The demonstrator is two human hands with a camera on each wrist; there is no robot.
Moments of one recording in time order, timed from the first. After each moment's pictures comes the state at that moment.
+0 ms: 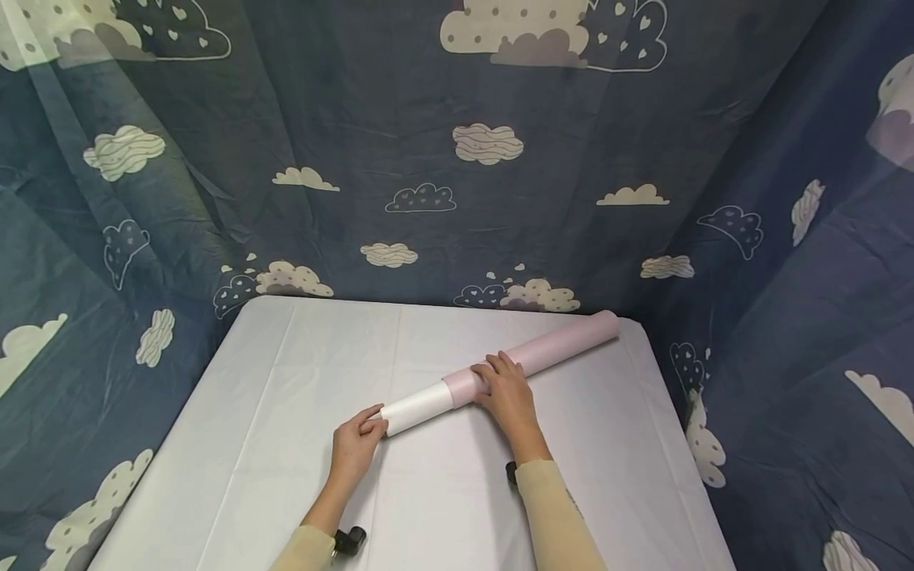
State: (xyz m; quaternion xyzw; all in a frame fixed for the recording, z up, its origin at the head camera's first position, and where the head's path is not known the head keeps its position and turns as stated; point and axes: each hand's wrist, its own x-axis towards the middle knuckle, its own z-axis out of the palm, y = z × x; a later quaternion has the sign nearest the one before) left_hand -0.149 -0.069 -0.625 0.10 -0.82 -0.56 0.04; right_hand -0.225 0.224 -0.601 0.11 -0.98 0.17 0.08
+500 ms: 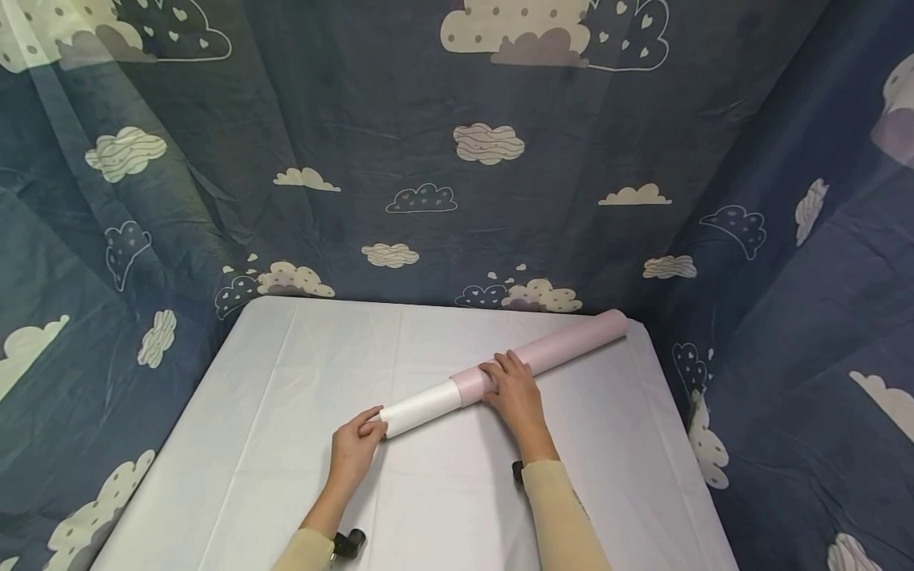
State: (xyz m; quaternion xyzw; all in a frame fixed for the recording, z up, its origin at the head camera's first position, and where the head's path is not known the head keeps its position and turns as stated) left_hand -0.148 -0.071 -0.628 0.10 -0.82 -0.56 0.05; right_hand -0.228 0.235 -0.602 0.09 -0.98 0.18 0.08
